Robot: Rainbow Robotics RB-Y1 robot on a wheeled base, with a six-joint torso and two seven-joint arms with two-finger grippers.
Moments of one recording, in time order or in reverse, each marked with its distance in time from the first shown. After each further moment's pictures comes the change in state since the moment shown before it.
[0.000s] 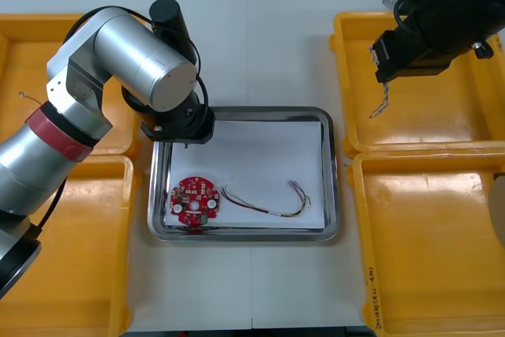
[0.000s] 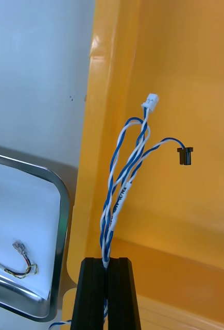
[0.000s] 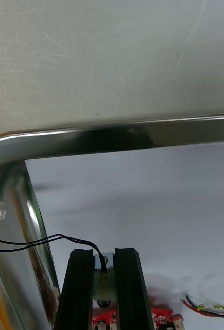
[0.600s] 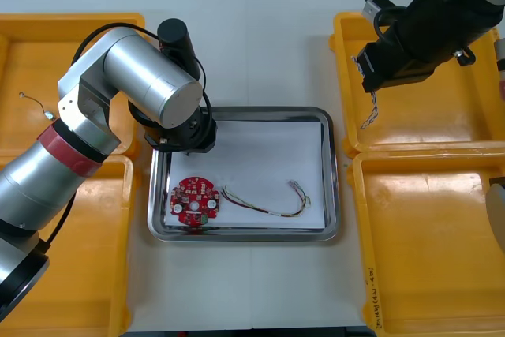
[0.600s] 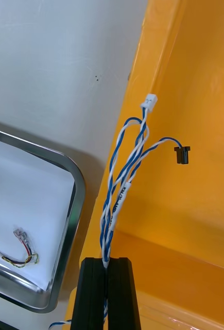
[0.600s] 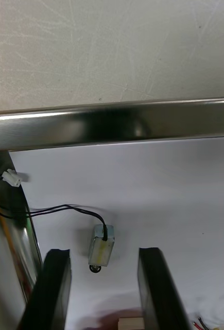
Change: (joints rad) right arm 0.008 -0.002 0.092 -0.029 -0.037 0.000 -0.002; left arm 0.051 -0.038 0.000 0.000 -0.084 -0.023 -0.003
